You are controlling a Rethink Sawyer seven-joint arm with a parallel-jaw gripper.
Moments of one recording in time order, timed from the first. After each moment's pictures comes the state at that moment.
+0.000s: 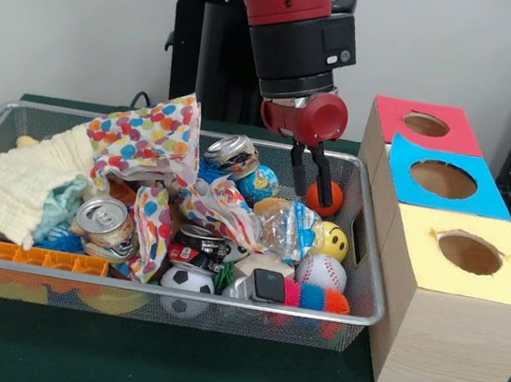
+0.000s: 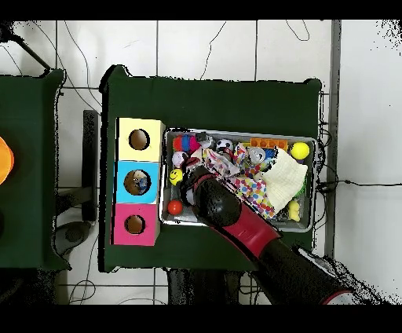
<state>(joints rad) -0.66 -0.66 0.51 2.19 0.40 -0.09 2.09</state>
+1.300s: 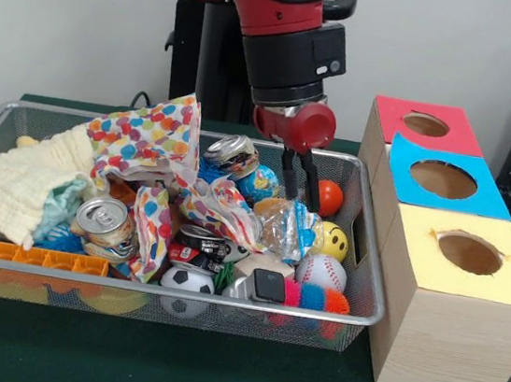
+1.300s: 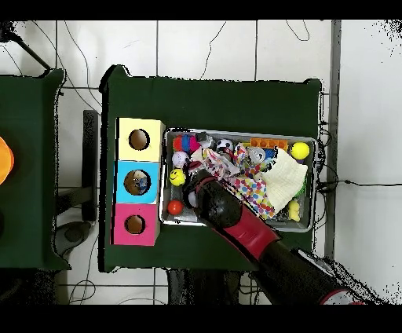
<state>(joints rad) -0.66 -0.62 0.47 2.18 0.39 -0.09 2.09</state>
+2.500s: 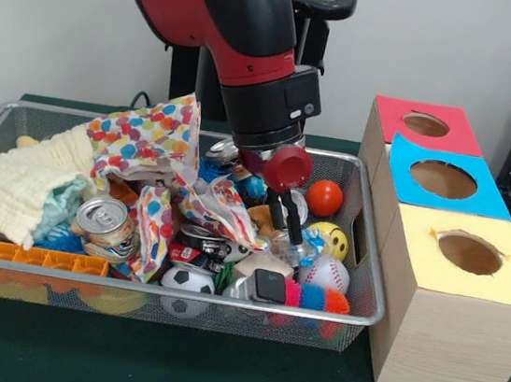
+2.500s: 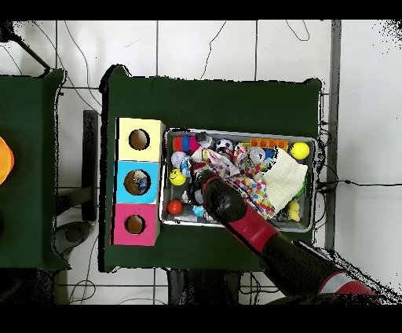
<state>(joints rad) -0.71 -0.47 0.47 2.10 0.32 -0.09 2.09</state>
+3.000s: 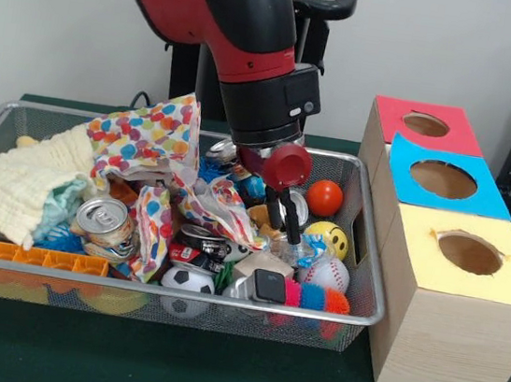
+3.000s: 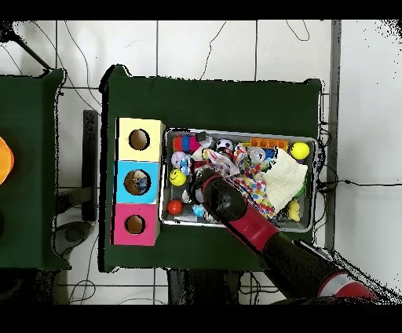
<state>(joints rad) -0.70 -0.48 0.47 2.09 0.32 -0.09 2.09</state>
